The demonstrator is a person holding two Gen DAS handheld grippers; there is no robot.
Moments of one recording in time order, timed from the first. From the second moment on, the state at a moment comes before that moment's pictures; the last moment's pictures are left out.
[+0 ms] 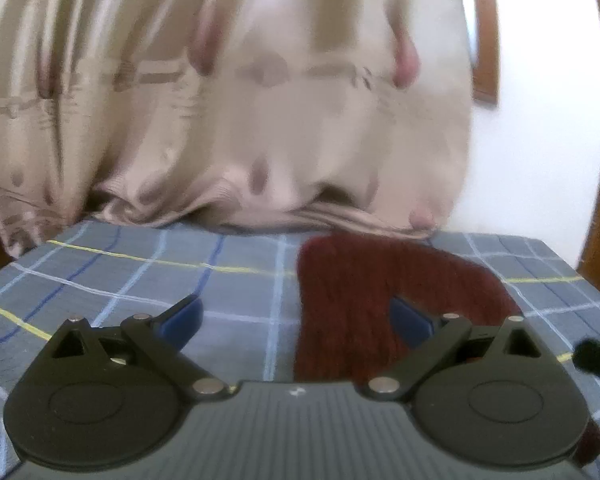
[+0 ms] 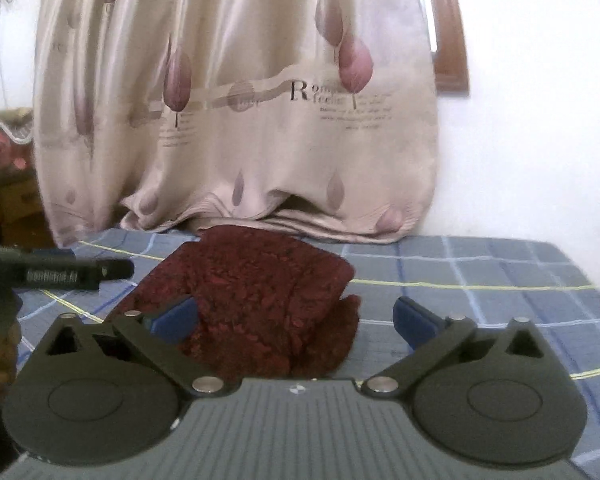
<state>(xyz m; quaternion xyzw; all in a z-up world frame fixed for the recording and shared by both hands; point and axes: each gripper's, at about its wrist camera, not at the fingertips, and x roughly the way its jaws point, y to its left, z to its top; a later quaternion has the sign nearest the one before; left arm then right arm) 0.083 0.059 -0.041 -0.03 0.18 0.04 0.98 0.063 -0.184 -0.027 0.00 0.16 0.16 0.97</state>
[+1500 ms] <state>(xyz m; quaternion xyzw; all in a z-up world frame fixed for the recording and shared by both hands) 0.059 0.032 -0.013 0.01 0.17 0.04 0.98 0.017 -0.194 -0.007 0.04 0.16 0.14 0.98</state>
